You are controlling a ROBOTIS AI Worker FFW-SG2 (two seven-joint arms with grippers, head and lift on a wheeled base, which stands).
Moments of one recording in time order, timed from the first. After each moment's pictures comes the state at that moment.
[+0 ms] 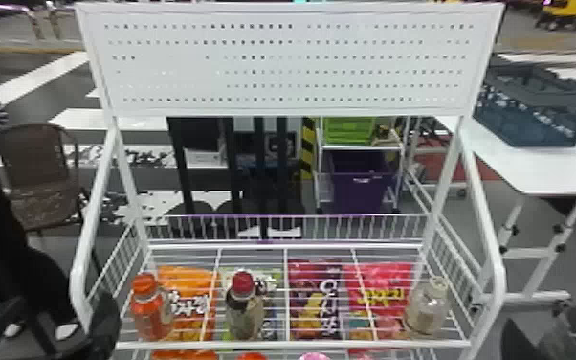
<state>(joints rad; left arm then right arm) 0.72 0.31 0.06 -2.54 0.23 0.36 0.42 1.00 0.00 -0.16 -2.60 -0.08 0.00 0.25</state>
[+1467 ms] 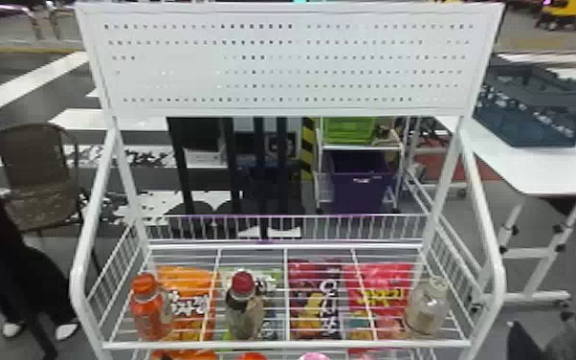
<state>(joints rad) 0.68 0.29 -0.21 -2.01 0.17 -0.31 0.42 1.03 0.00 -0.17 -2.58 -0.08 -0.07 0.25</state>
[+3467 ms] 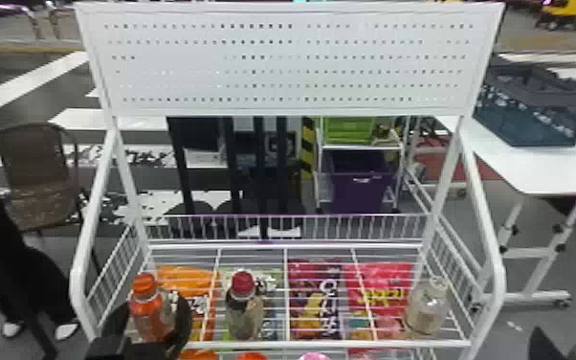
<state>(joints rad) 0.08 0.29 -0.30 -1.31 0.28 -0.37 0.34 1.05 0.00 -0.22 -2.60 -0.08 -0.06 0.25</state>
